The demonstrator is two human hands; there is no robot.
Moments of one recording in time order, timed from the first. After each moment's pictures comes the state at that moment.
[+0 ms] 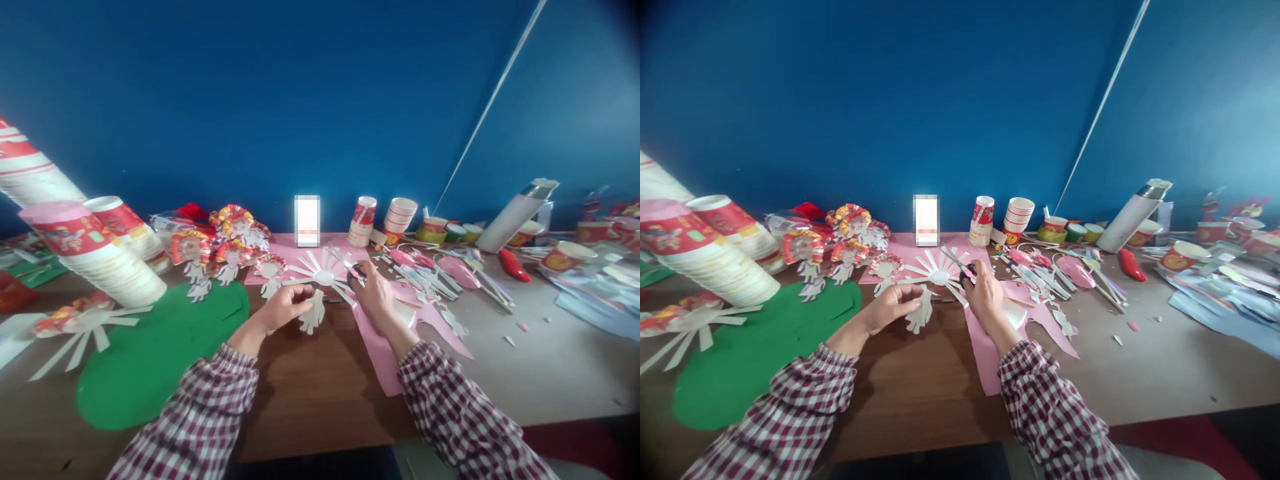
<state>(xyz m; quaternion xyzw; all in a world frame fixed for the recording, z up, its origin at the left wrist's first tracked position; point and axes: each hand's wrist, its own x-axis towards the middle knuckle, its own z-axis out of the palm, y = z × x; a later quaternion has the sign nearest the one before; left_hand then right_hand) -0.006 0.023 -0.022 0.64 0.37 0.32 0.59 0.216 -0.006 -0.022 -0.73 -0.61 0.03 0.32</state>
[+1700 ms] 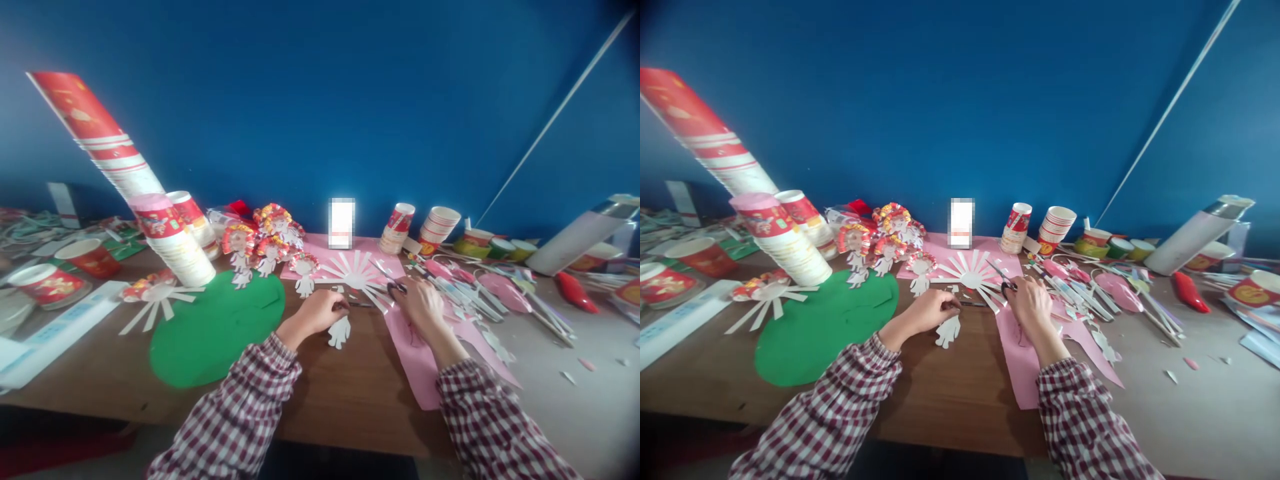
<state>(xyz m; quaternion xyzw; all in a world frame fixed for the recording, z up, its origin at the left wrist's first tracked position) -0.007 0.019 -0.025 0.84 0.40 0.20 0.30 0.239 -0.003 -0.015 -0.77 -0.63 -0.05 0.13</state>
